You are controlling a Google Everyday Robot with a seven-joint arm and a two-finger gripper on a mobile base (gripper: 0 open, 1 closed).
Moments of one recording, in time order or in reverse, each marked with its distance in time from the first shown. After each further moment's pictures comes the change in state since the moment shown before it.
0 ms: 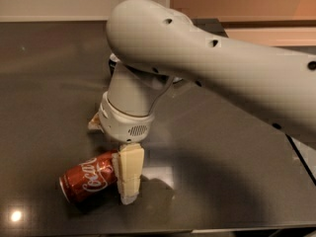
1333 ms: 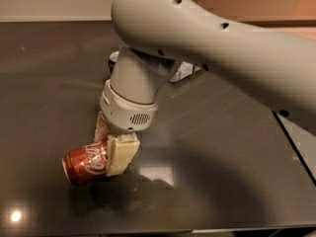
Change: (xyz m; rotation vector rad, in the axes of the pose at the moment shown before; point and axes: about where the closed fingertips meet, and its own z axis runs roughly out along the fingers) arm -0.007 -0.001 -0.020 -0.011 -0.030 0.042
